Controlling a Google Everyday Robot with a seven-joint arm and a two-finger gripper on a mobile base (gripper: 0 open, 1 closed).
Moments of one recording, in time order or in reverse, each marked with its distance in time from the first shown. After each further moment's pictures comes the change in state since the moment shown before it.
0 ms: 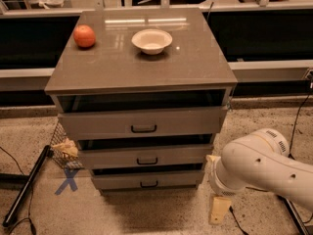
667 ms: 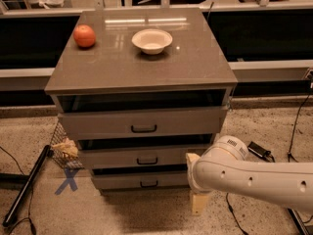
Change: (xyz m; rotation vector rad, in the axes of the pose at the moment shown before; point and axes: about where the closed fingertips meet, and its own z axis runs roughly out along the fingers) arm -0.037 -0.029 0.071 0.105 -0.009 -0.130
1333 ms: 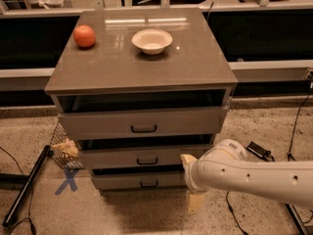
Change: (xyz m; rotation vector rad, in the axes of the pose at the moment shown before) arm -0.010 -0.004 0.027 -0.001 -0.083 -0.028
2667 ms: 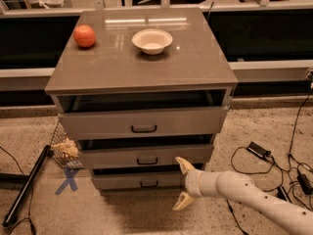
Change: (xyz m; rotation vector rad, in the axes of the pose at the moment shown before) arm -0.008 -0.026 0.101 0.203 -0.528 0.047
